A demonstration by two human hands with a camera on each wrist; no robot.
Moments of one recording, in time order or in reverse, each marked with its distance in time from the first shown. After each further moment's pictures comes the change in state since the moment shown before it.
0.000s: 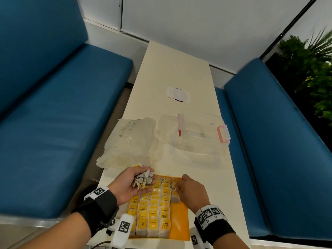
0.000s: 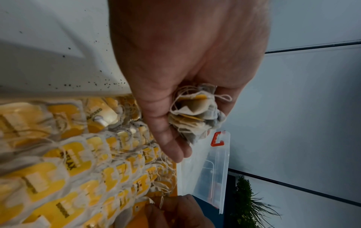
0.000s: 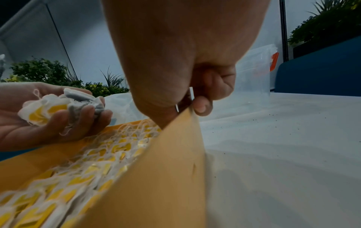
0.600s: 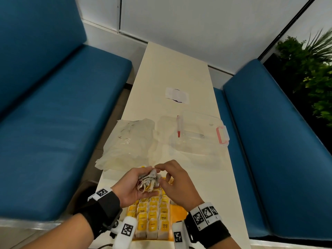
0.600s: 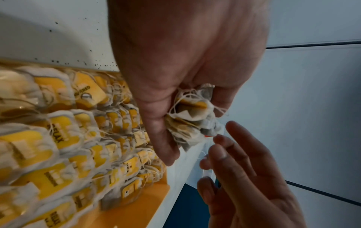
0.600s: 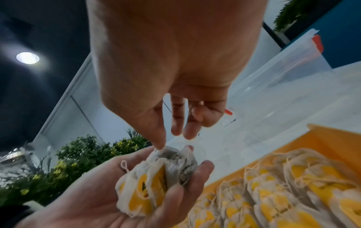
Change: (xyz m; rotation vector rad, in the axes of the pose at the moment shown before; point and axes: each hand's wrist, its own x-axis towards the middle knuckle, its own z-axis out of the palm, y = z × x) left_hand -0.001 -0.001 0.014 -0.020 -0.076 -0.062; right_hand -0.006 -0.053 -0.054 0.764 0.233 -0.257
